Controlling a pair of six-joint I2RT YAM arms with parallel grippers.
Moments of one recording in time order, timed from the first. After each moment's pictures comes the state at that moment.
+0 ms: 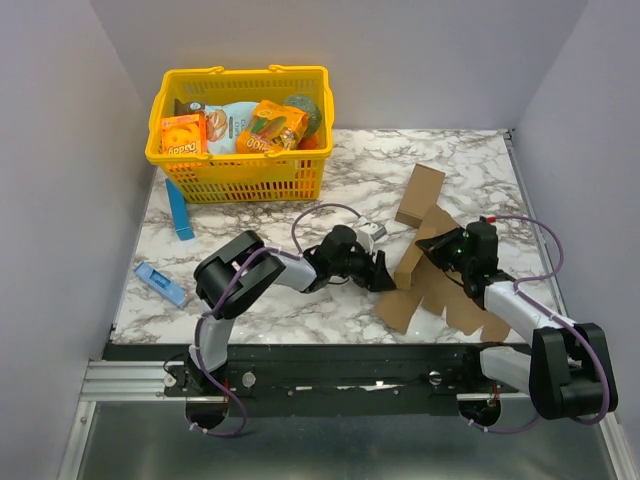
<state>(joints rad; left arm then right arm) -0.87 1.99 0.94 0.61 0.51 -0.53 0.10 1.15 0.39 0.22 -0.19 1.06</state>
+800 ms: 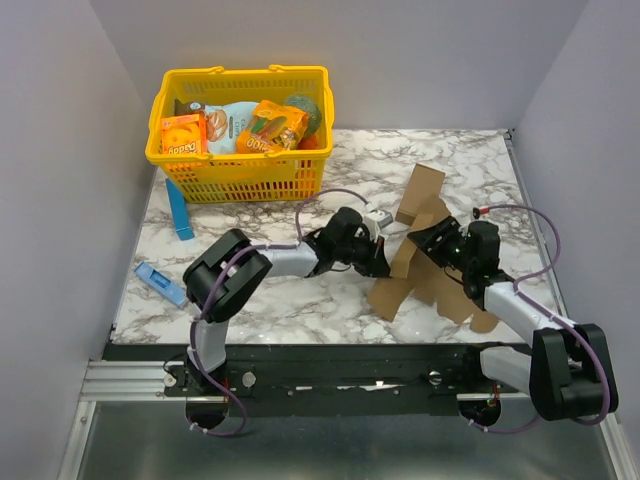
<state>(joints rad) -0.85 1.95 1.03 0.43 0.58 -0.49 0.10 1.15 0.39 0.30 -0.27 0.90</state>
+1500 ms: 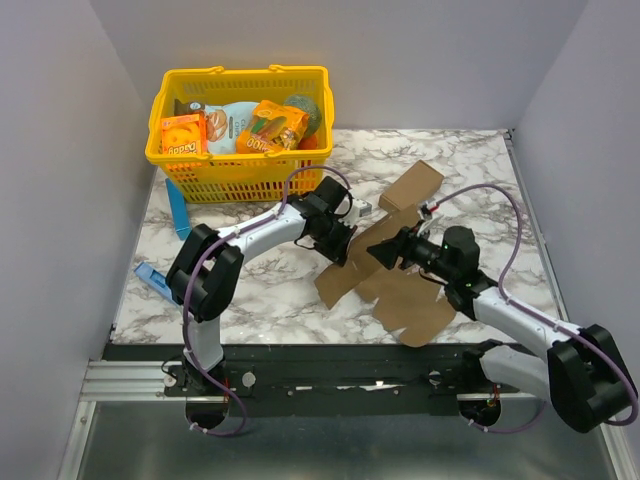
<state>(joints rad) -0.70 1.86 1.37 -0.60 0.40 -0.05 0.41 1.08 0.38 0.50 -0.43 0.48</state>
